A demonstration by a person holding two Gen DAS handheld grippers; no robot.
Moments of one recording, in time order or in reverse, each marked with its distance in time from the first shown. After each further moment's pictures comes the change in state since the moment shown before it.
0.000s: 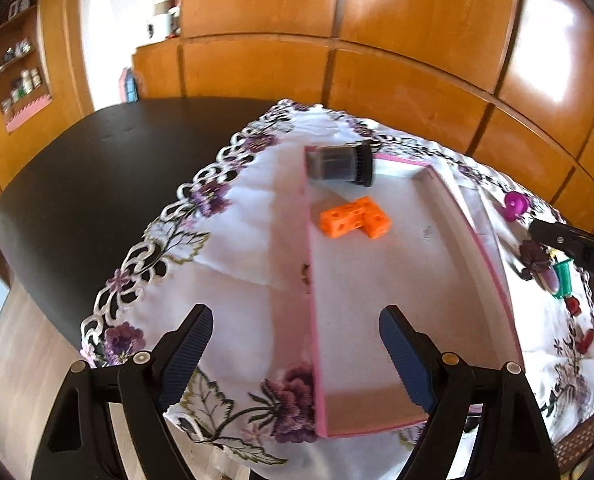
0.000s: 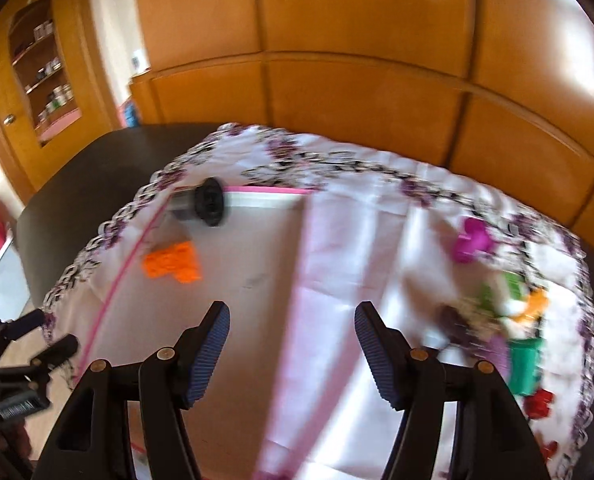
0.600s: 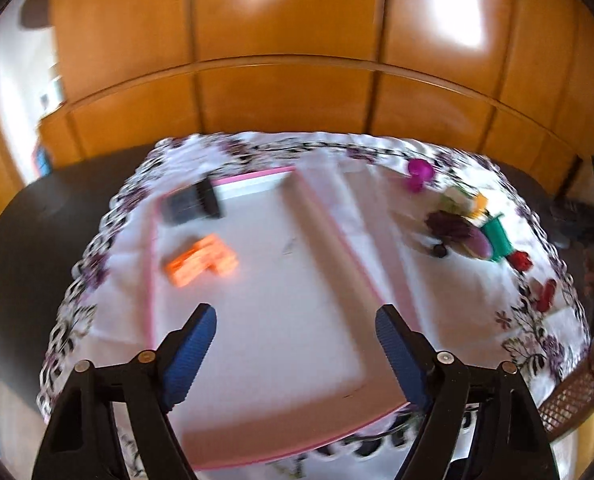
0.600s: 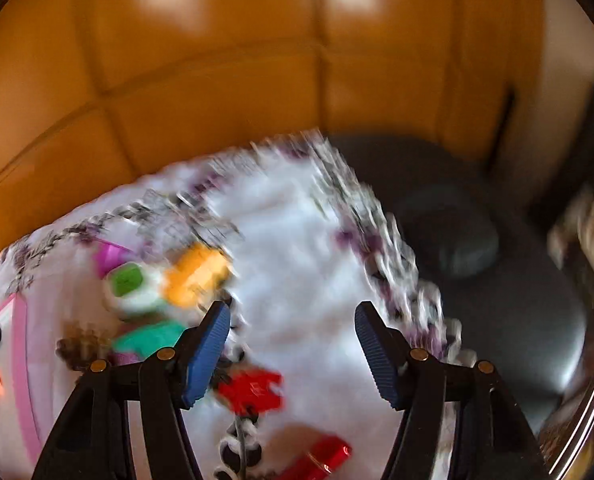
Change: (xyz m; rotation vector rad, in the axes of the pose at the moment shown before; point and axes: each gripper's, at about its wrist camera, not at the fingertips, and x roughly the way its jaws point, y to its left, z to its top) left arm -0.003 -0.124 0.018 0.283 -0.005 -0.166; right arm -0.051 -0.278 -0.073 0.687 -0.040 -0.370
